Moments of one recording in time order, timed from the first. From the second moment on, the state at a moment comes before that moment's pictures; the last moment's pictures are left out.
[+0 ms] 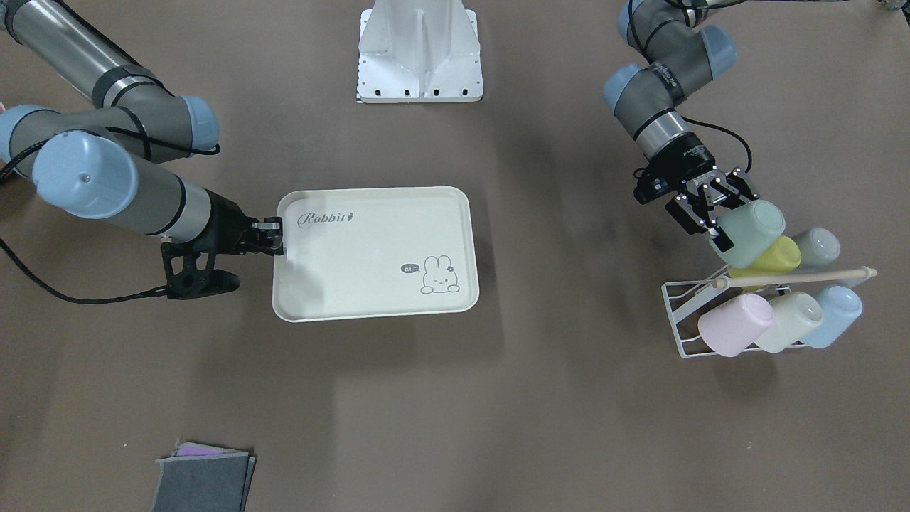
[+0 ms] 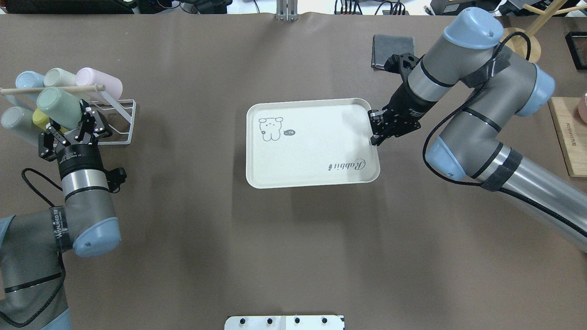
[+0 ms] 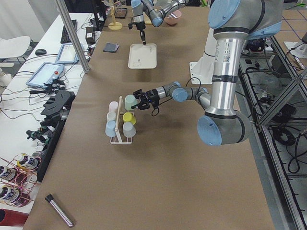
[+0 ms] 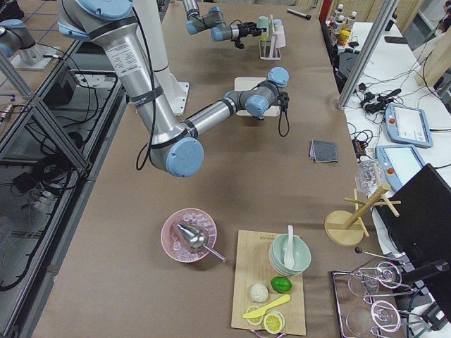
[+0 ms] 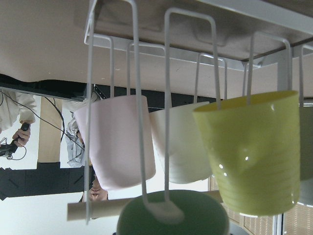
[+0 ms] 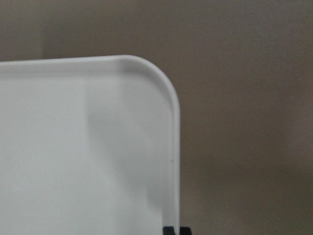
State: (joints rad) left arm -0.39 -1.64 -1.88 -1.47 -0.35 1.05; right arm 0.84 -1.05 1.56 -1.30 2.44 0.97
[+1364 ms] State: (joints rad) left arm -0.48 -1.66 -1.92 -2.42 -0.74 0.85; right arm 0.61 -0.91 1.46 -1.22 2.29 1.22
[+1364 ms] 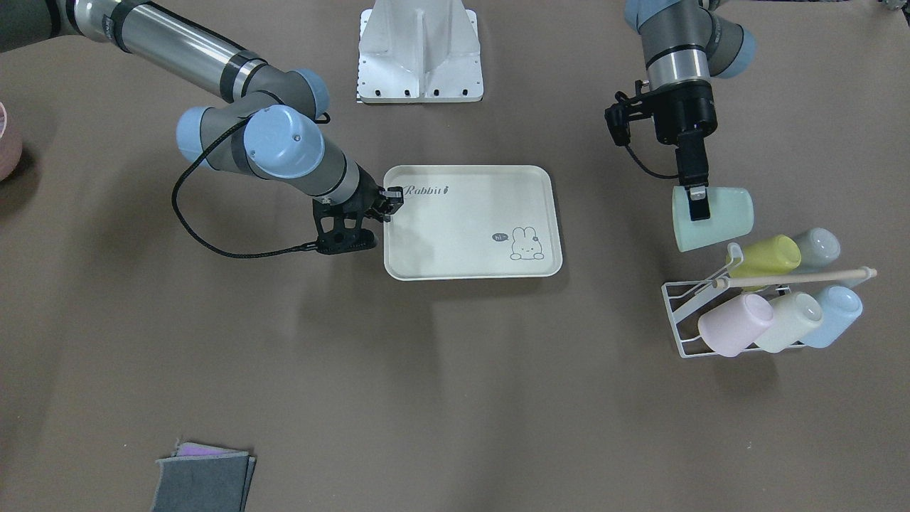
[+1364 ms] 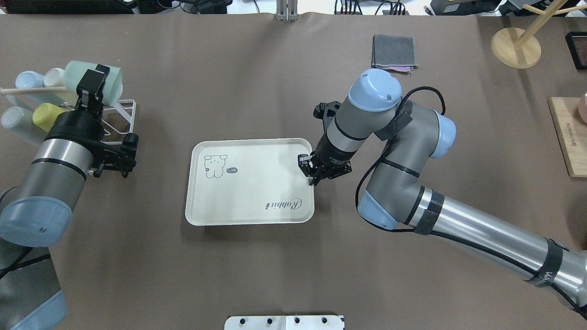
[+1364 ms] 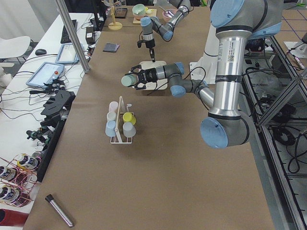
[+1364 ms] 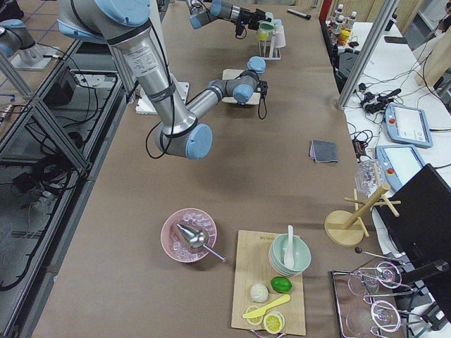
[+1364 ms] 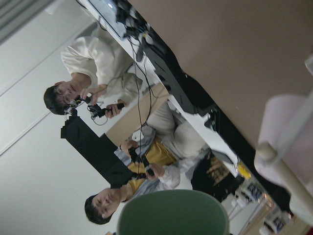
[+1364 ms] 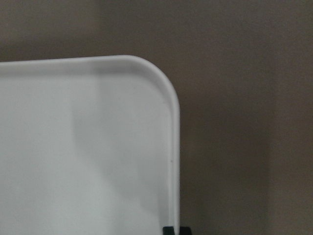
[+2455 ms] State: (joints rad) left arm -0.44 -1.92 -1.57 -3.05 -1.28 -0.15; right arm 0.68 -0.95 1.47 -1.22 2.29 1.19
